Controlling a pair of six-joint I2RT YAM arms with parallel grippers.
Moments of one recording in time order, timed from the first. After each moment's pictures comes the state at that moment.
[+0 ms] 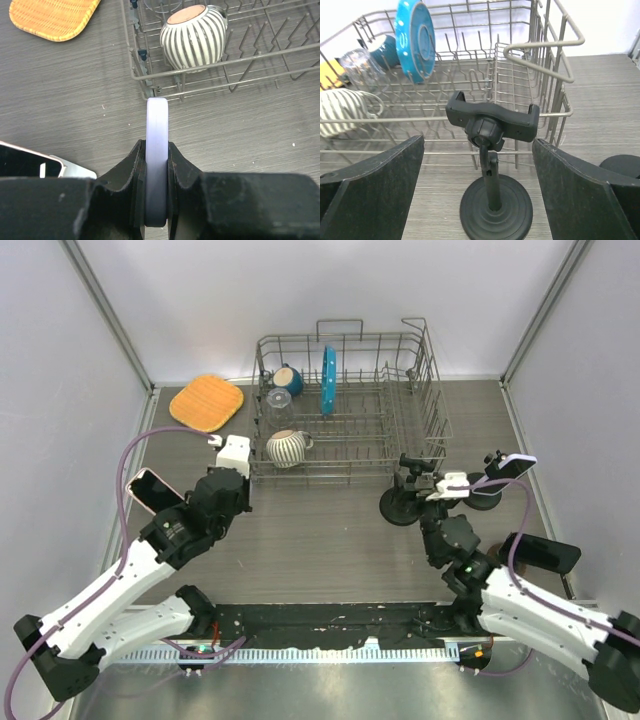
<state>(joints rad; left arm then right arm) -0.77 0.85 0.91 -0.57 -0.57 -0.21 0.81 0.75 0.22 0.66 0.76 0.01</state>
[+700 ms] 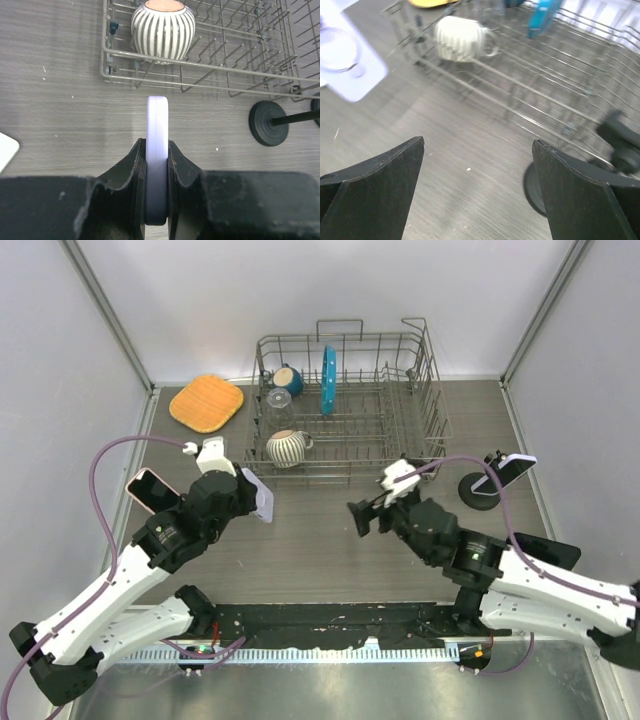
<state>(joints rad) -0.77 0.81 0.92 -0.63 -0.51 -0.62 1.05 0.75 0.68 -0.13 0.53 0.11</state>
